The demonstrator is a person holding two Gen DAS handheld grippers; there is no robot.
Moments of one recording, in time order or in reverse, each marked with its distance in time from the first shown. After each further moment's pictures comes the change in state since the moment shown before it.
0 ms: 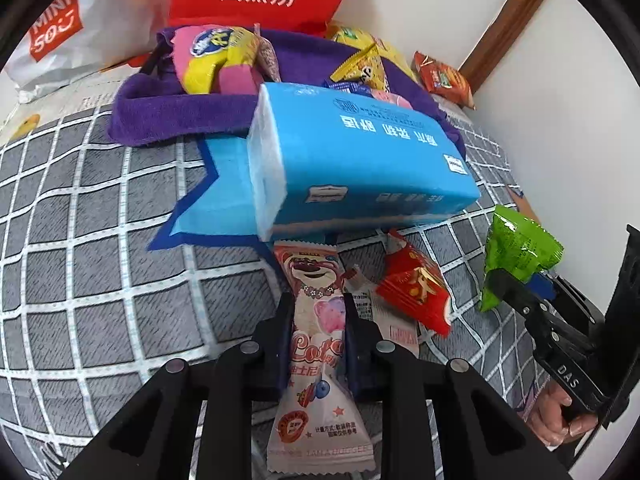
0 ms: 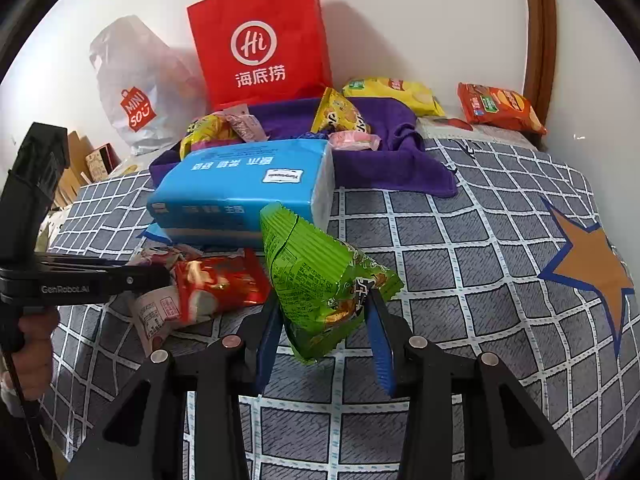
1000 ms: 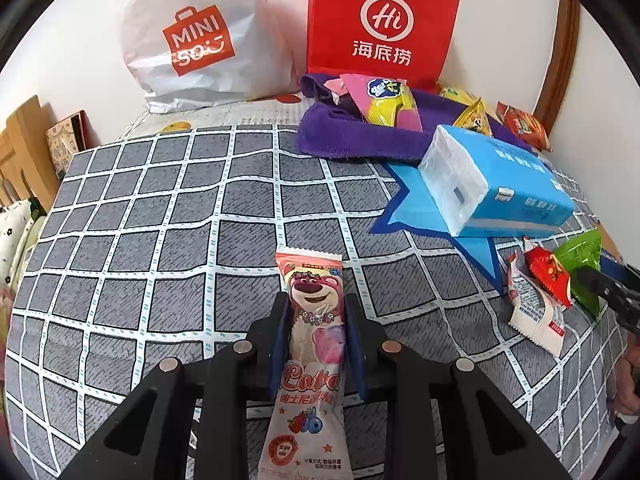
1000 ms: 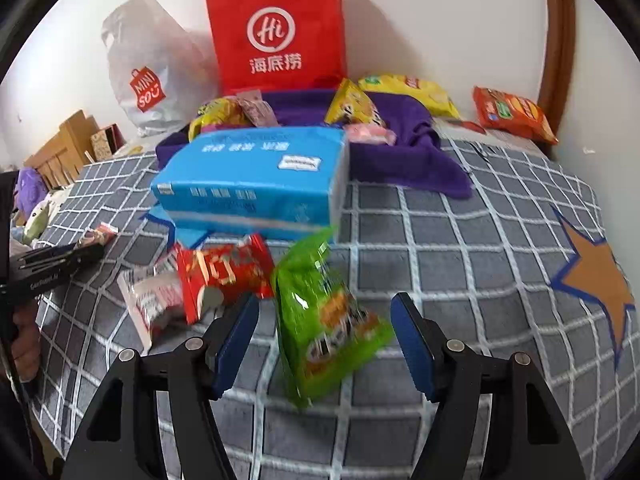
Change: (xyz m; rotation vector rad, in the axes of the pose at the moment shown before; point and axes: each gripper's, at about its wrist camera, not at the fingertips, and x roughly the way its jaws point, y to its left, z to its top) left arm -0.046 0.073 -0.043 -0.038 -0.244 0.338; right arm 0.010 0.008 -0.001 -0.066 0.013 0.011
